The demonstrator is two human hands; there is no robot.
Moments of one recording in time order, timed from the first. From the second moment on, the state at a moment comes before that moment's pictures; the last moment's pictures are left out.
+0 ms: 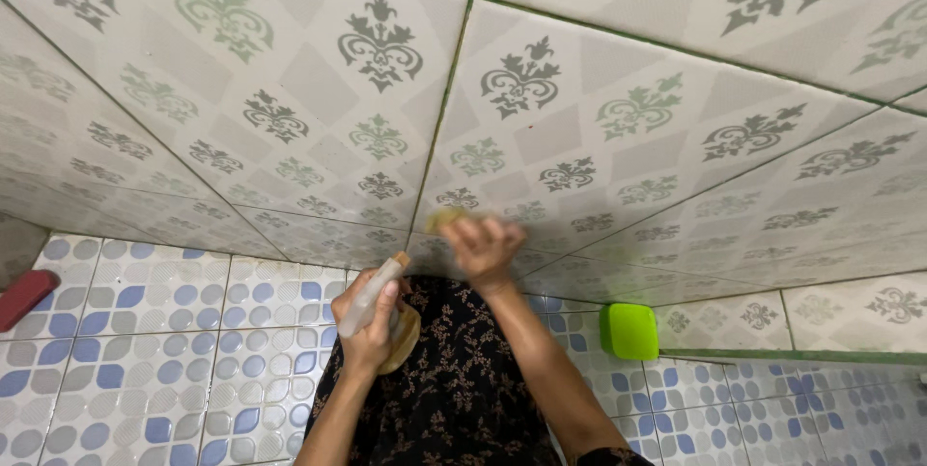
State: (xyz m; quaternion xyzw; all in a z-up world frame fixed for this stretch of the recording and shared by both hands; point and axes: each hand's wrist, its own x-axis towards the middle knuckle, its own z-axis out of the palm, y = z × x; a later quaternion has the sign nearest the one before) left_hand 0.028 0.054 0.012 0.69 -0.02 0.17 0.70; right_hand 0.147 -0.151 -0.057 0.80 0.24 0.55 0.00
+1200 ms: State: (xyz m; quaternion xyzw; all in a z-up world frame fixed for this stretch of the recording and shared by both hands) left_hand 0.031 0.102 0.041 0.69 -0.01 0.28 0.67; right_hand 0.173 -0.051 -0.033 0.75 0.29 0.59 -0.04
